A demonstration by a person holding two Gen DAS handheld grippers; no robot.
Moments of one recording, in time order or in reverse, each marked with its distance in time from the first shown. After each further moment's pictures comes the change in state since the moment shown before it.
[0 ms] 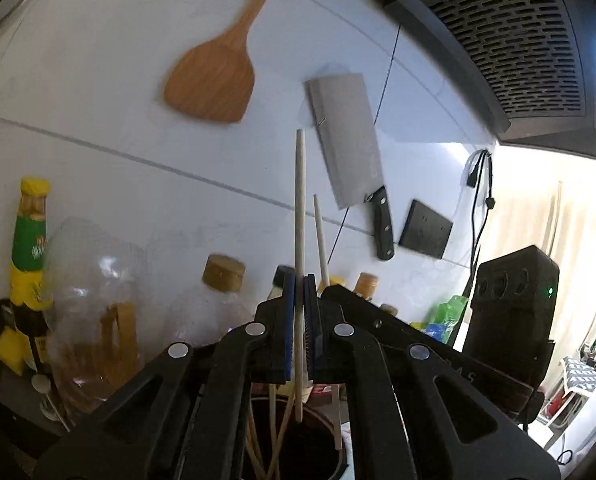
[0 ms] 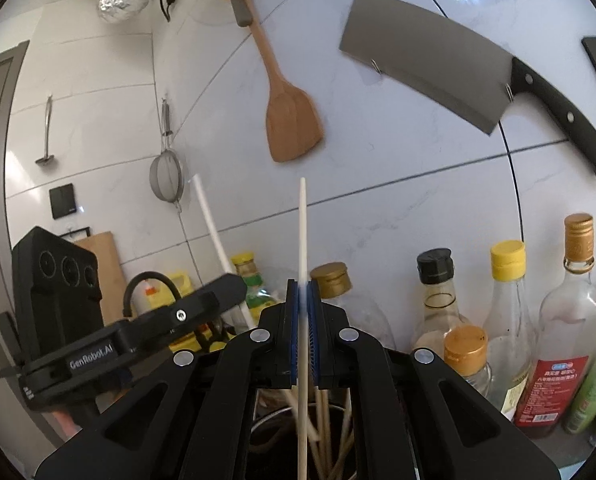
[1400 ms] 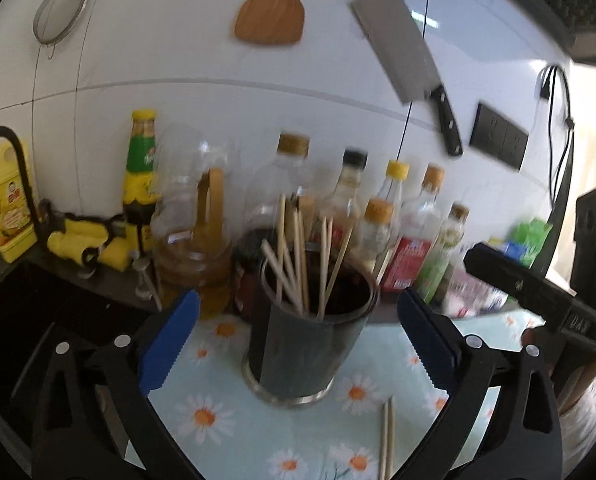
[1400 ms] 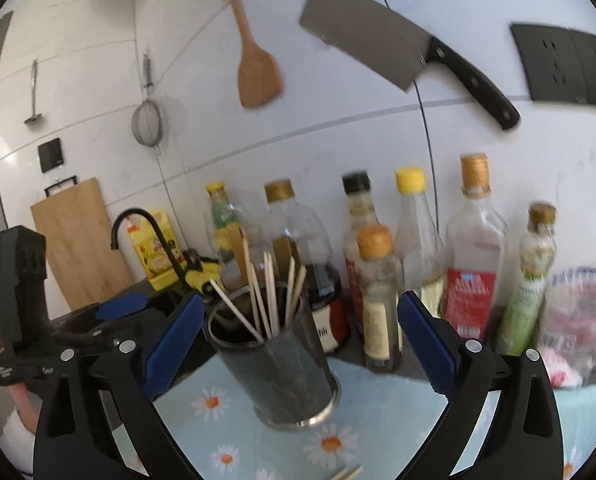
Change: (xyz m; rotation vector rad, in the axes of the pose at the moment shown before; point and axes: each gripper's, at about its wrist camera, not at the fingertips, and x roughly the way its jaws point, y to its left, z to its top) left arm -0.056 -0.060 -0.060 0.028 0.278 0.454; right arm -0.099 -0.016 -0.029 -0.012 0.226 -0.129
